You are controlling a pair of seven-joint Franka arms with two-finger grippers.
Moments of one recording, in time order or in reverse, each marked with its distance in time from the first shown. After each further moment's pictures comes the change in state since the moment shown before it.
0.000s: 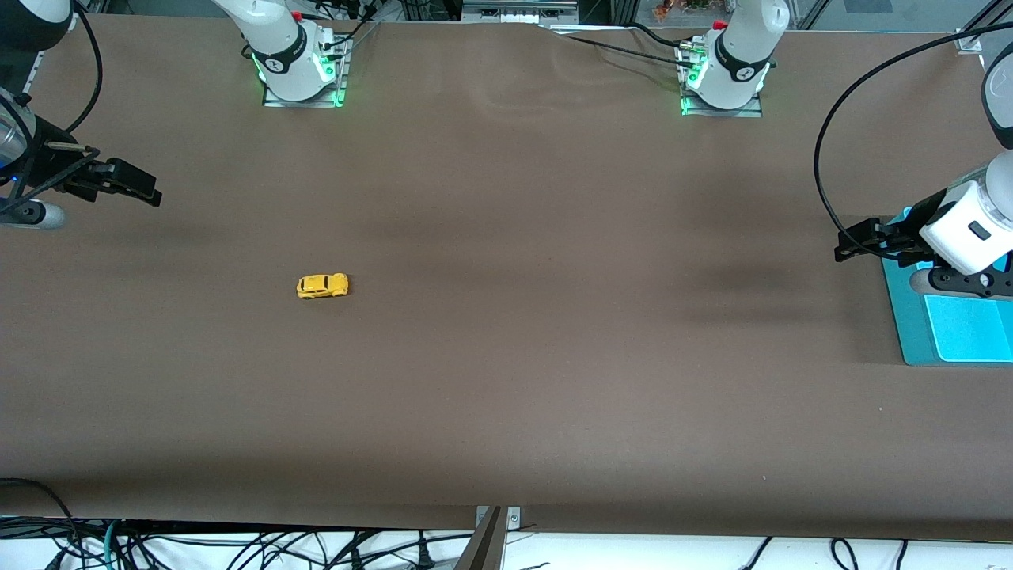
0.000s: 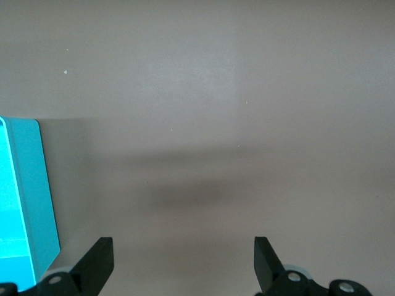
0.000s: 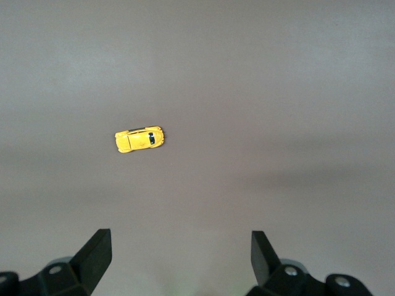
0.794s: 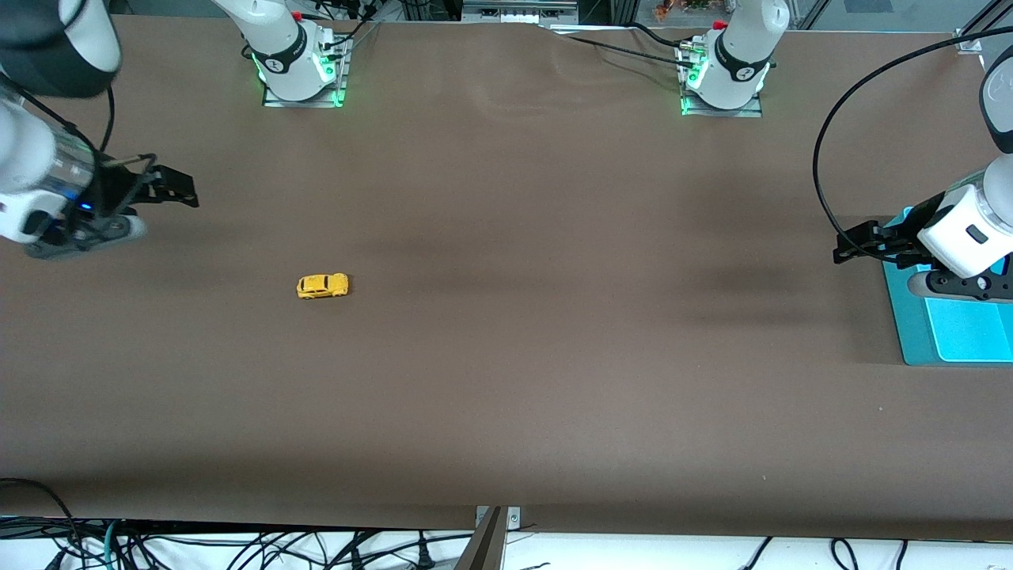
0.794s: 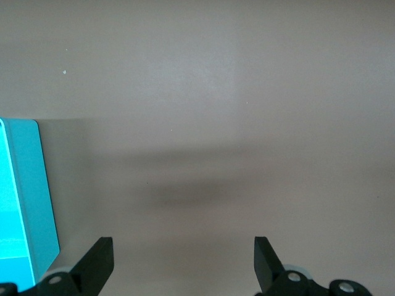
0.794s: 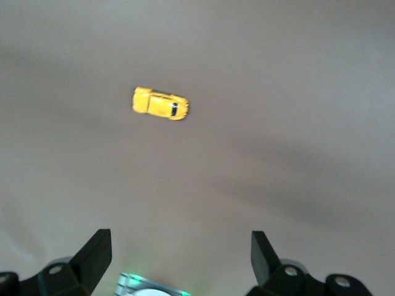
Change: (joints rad) left arm 0.000 0.009 0.000 0.006 0.000 0.000 0.000; right arm 0.053 0.105 0.014 -0.014 0.000 -0.011 -0.426
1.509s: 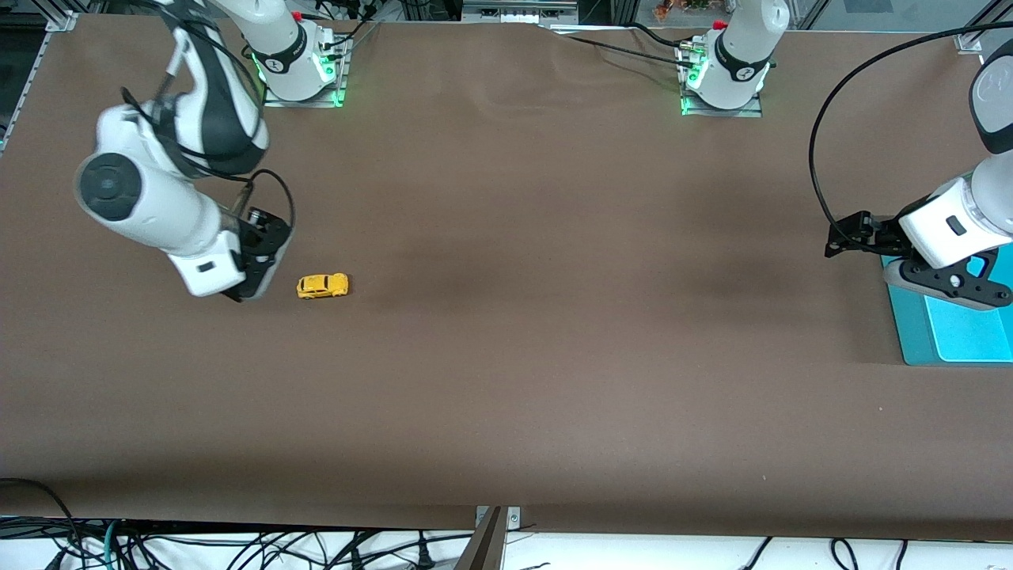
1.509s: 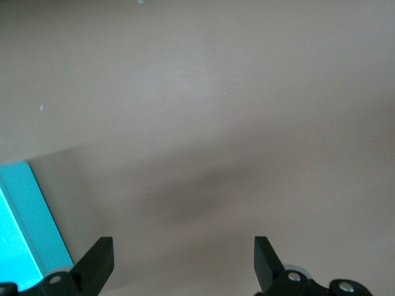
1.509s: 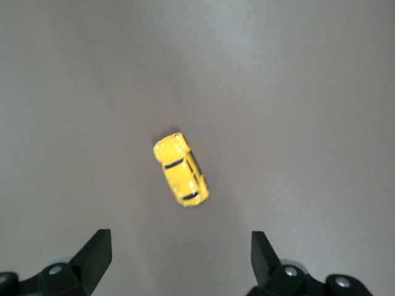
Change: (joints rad) left arm -0.008 0.004 -0.011 0.001 0.000 0.000 0.275; right arm 0.145 0.108 0.003 -0.269 -0.001 0.547 -0.734
